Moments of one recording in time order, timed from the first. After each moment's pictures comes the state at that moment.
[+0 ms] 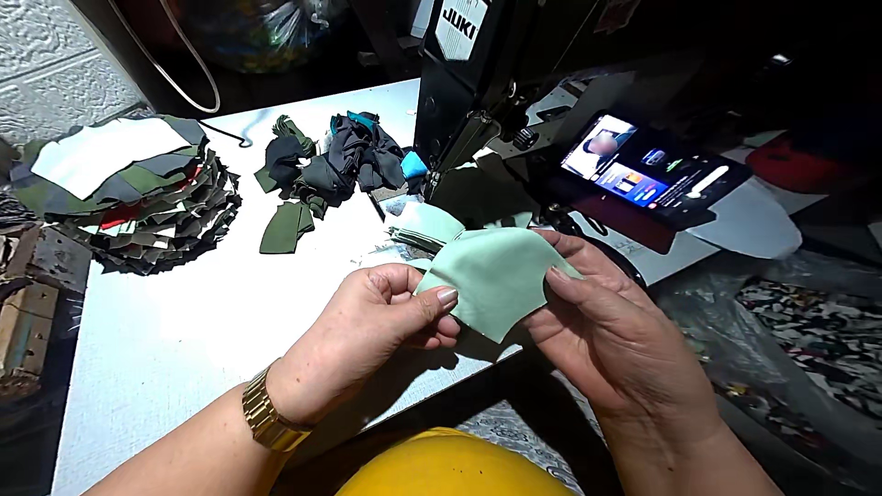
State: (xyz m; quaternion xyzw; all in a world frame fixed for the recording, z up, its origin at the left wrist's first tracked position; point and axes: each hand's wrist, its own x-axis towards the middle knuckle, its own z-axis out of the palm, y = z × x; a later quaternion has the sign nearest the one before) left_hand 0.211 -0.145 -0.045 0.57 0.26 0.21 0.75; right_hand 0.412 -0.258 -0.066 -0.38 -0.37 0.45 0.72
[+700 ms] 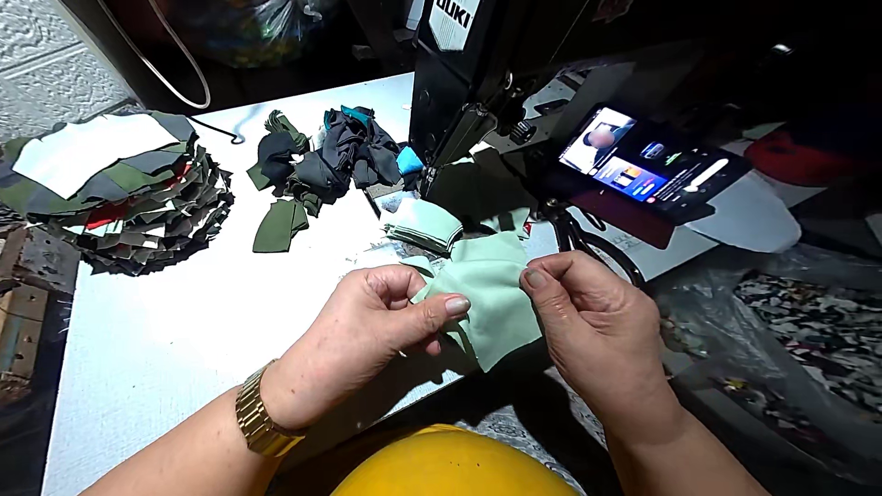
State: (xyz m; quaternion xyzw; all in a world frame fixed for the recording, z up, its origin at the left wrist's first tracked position) left_hand 0.210 -0.142 -0.055 0.64 0.19 0.25 0.70; right_hand 0.413 -0.260 -0.079 -0.62 -0.57 0.05 0.54
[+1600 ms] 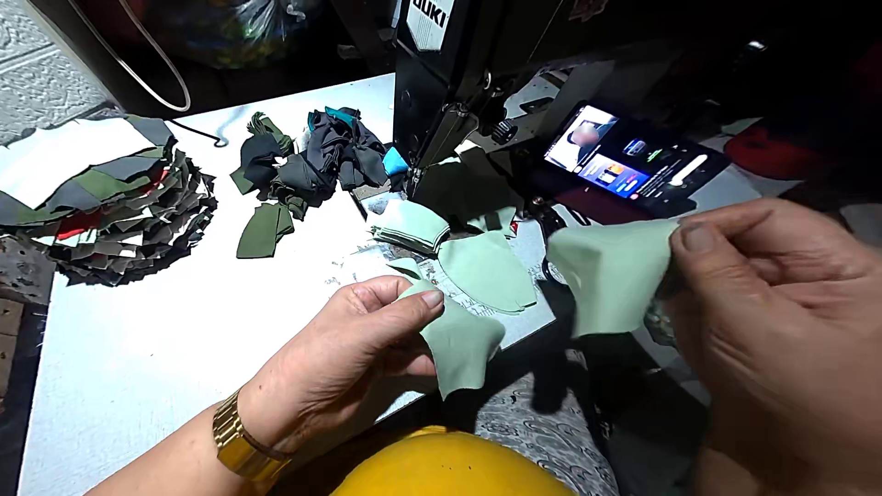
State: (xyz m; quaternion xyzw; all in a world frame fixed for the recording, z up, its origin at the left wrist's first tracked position) left_hand 0.210 -0.148 -0.045 0.44 0.23 0.15 0.85; right_hand 0.464 -0.293 -0.037 -0.61 -0.53 0.03 0.59
